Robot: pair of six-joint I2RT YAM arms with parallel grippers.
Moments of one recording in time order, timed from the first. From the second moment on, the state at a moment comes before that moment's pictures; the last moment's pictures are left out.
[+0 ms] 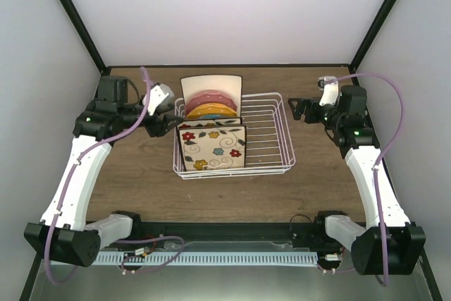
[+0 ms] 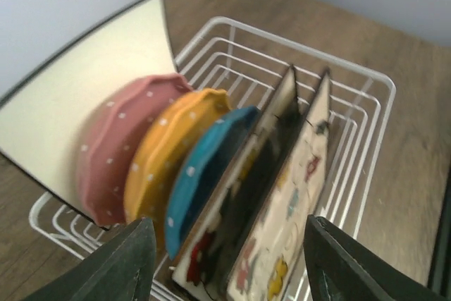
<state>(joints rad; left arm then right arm) -0.16 1.16 1.29 -0.84 0.71 0.45 0.00 1.06 0.98 -0.38 -0.43 0.14</state>
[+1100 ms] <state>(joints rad) -0.27 1.28 1.26 -1.01 0.67 1.02 0.00 0.98 0.94 -0.38 -0.40 0.14</state>
